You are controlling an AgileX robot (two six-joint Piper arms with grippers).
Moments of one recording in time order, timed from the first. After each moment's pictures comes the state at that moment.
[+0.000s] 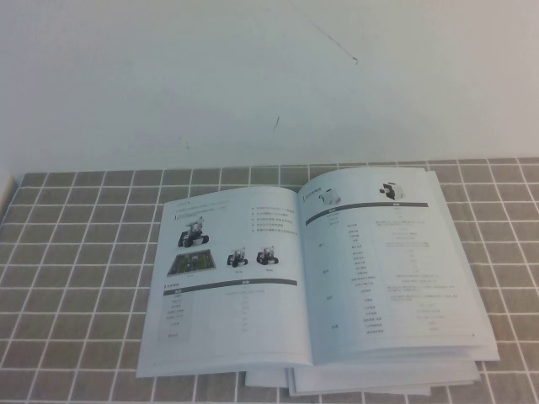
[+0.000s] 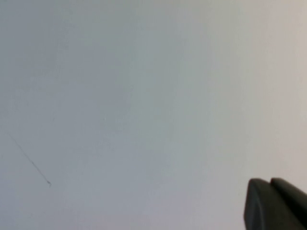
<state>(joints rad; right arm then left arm) 0.01 -0.01 0.03 -0.04 -0.30 -0.10 -0.03 -0.01 0.02 -0.11 -0.33 0.12</state>
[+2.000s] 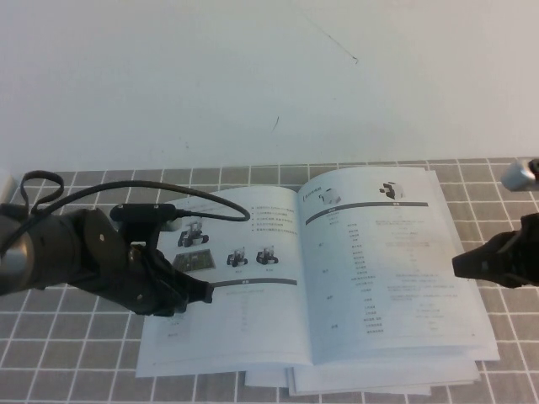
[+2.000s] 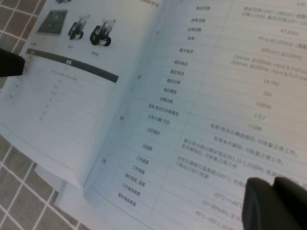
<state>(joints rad) 0.01 1.63 -0.83 1.18 0.73 -1.23 -0.28 1.78 -0.96 -0.44 0.37 0.23</state>
